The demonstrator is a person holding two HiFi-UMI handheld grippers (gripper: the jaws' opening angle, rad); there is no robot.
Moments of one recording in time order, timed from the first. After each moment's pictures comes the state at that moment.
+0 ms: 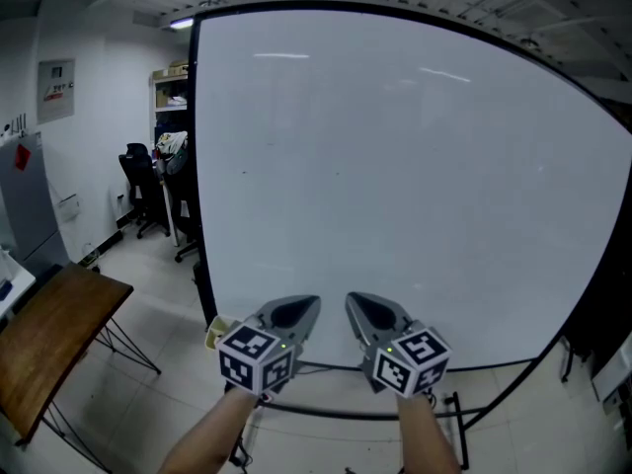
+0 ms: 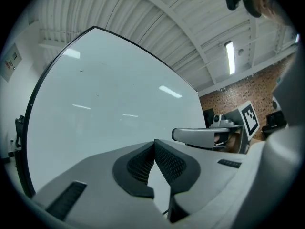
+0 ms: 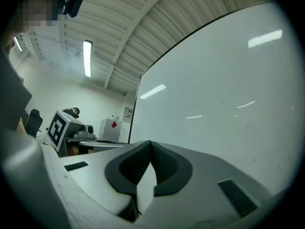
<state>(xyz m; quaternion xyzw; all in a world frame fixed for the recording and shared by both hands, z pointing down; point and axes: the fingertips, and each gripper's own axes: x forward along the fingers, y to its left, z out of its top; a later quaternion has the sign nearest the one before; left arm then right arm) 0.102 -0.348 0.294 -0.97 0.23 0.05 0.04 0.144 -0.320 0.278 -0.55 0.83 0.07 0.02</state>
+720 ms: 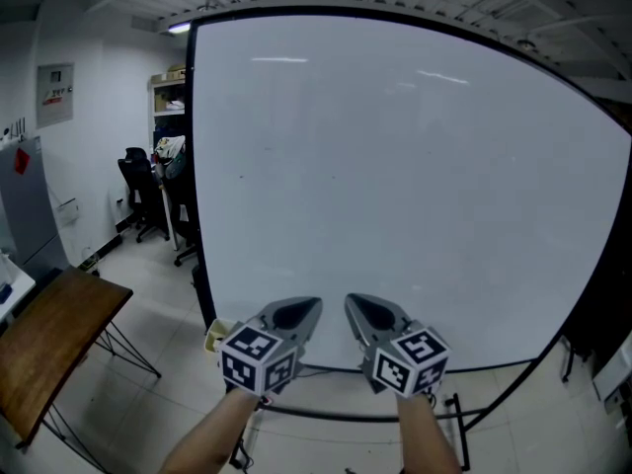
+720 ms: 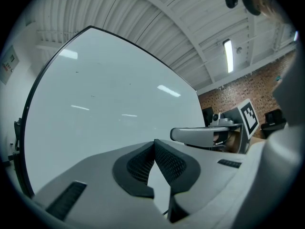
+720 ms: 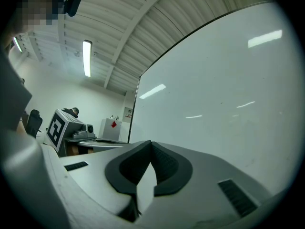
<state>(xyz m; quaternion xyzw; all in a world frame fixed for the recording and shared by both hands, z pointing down) 0.109 -0.345 0.293 -0.97 0.22 0.04 0.05 0.148 -0.319 0.278 -0.55 0.83 0.07 0.02</state>
